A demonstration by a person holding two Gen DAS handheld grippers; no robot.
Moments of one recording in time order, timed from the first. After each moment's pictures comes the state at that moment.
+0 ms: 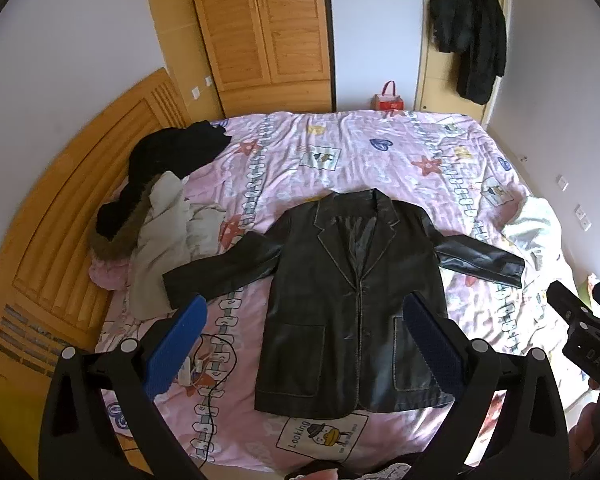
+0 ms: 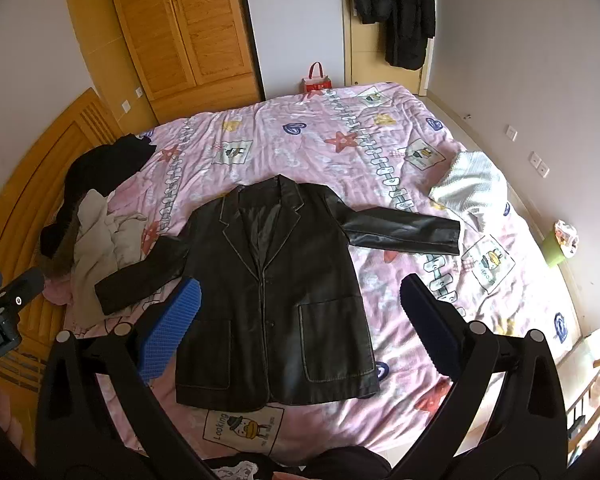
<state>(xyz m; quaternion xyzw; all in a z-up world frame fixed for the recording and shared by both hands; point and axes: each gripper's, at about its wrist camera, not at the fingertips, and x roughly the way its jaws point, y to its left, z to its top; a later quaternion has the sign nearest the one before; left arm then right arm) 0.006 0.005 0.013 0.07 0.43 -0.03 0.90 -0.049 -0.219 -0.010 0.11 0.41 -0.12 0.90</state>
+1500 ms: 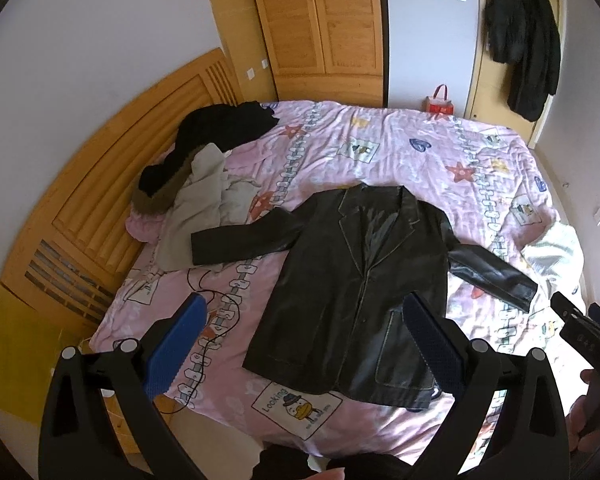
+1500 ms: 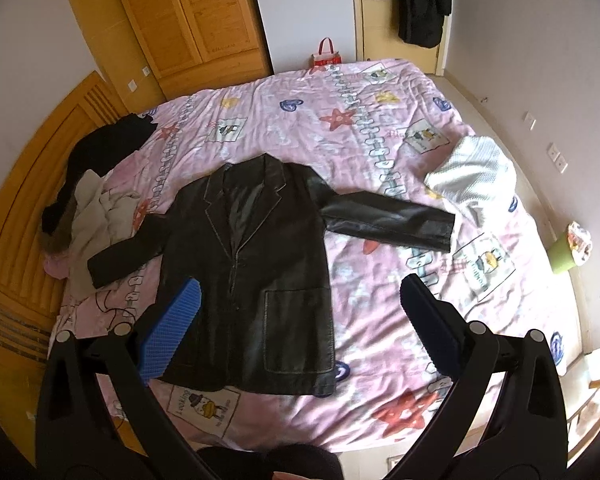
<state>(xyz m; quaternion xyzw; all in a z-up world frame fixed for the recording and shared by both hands) -0.054 -0.074 0.037 0.03 0.44 0.09 0.89 -0.049 -0.359 -0.035 0.11 0.45 -0.07 0.88</state>
